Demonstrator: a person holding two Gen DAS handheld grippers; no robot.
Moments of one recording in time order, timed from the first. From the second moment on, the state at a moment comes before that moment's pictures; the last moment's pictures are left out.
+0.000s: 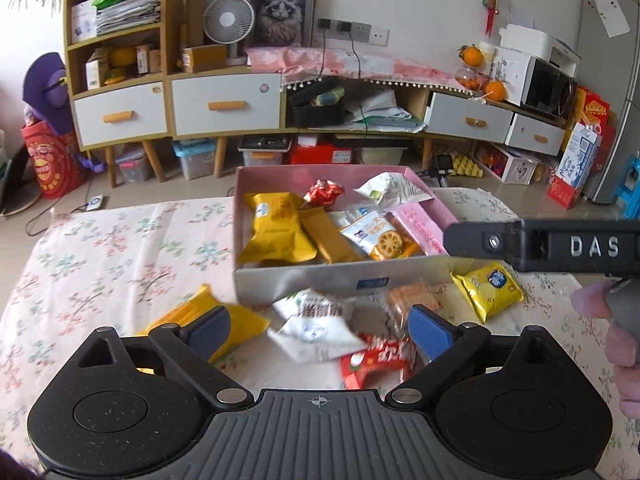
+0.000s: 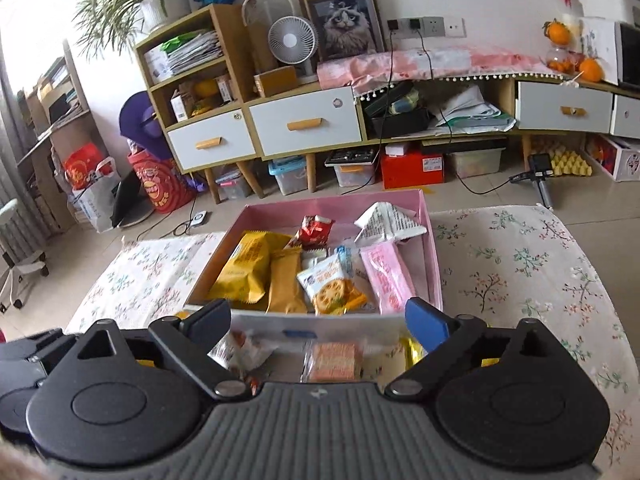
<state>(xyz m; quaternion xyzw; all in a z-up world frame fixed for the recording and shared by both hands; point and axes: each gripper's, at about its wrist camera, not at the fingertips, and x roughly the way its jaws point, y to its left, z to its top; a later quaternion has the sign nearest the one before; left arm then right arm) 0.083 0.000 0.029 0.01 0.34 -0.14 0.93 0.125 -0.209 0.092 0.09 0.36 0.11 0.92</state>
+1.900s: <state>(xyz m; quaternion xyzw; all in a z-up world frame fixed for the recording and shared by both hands) 0.123 0.082 -0.056 0.09 0.33 -0.13 0.93 0.089 -0.144 0.019 -0.14 0.35 0.26 0.89</state>
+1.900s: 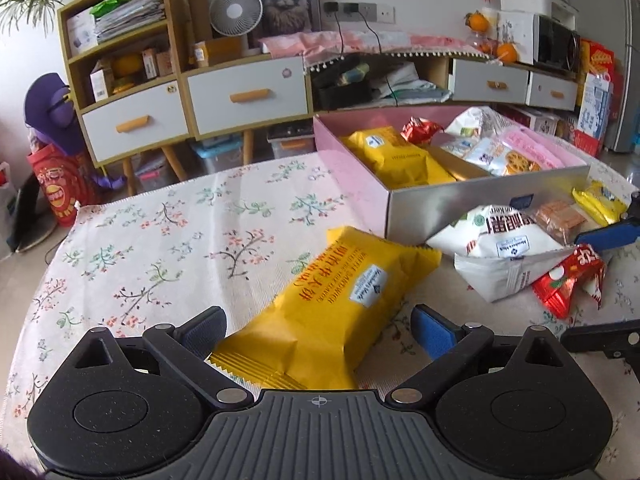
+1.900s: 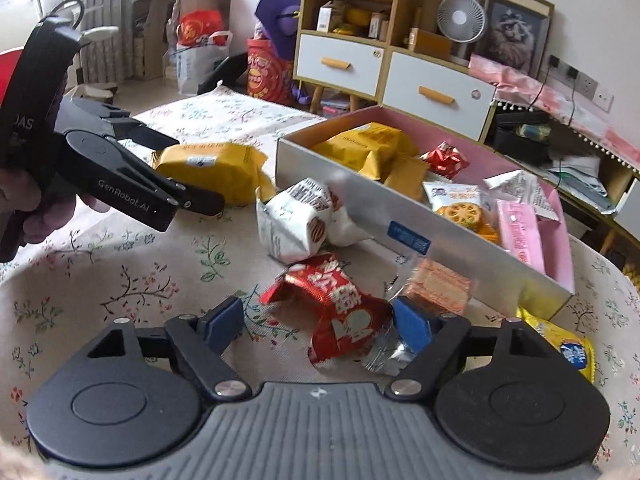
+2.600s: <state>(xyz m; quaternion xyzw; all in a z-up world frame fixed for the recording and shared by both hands) 0.128 0.075 -0.052 0.06 0.35 -0.13 0.93 0.091 -0.133 0.023 -0.14 0.36 0.28 0.88</state>
